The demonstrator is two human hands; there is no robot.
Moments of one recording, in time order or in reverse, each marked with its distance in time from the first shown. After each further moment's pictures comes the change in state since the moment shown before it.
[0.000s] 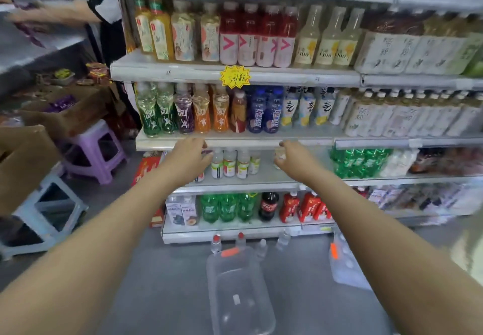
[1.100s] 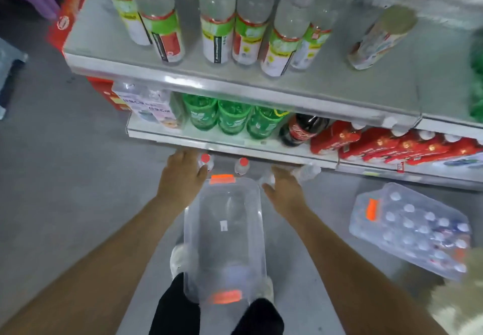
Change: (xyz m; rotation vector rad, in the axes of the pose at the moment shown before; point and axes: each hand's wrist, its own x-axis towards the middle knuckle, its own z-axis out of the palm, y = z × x) left_hand 0.129 -0.152 0.488 -0.176 -0.341 -0.558; right_hand 0.184 0.196 0.490 -0.041 -0.654 0.167
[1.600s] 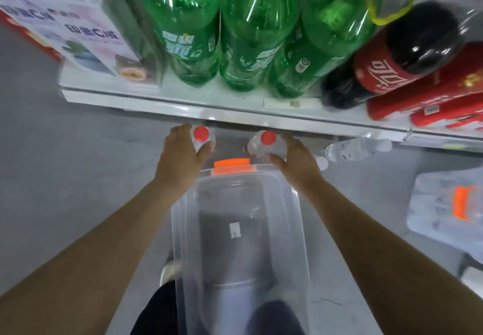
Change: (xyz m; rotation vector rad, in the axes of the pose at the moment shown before) left_hand 0.166 -0.116 0.207 -0.201 -0.029 -0.036; right_hand 0.211 0.040 0.172 0.170 0.006 0.037
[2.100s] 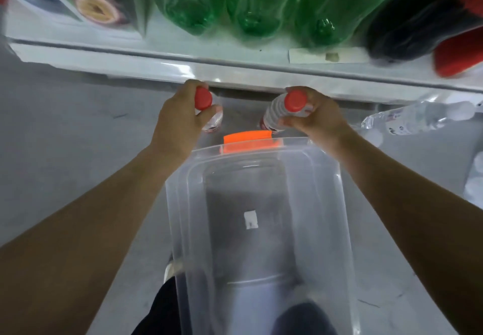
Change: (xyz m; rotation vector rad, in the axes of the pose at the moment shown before) left_hand 0.055 -0.041 0.048 -0.049 0.082 0.167; right_hand 0.082 0.030 0.047 0.484 0.099 -0.125
